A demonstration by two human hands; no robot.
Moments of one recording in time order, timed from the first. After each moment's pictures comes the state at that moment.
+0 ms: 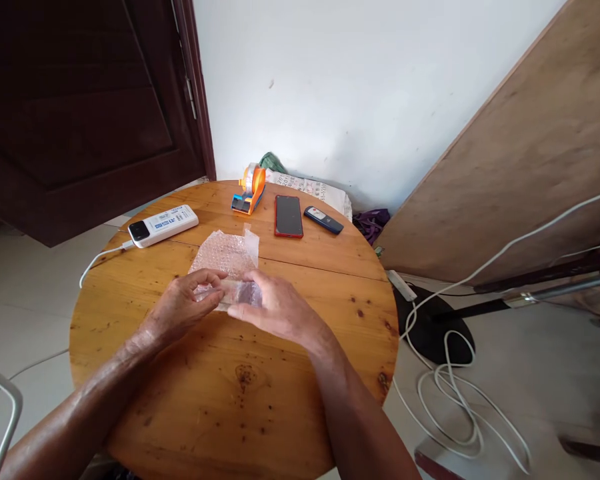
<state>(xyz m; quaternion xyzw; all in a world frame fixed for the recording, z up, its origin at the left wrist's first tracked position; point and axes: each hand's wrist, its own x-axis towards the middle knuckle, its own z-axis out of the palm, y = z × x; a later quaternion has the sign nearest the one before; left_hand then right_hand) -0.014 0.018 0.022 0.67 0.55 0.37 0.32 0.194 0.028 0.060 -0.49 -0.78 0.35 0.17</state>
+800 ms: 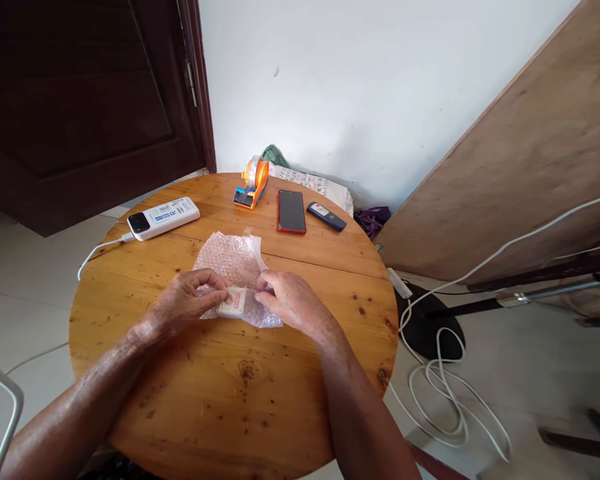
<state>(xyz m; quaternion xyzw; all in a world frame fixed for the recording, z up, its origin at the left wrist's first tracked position) -0.014 0.018 0.025 0.60 0.55 0.34 0.47 0.200 0.040 0.048 -0.53 -0.80 0.26 0.07</state>
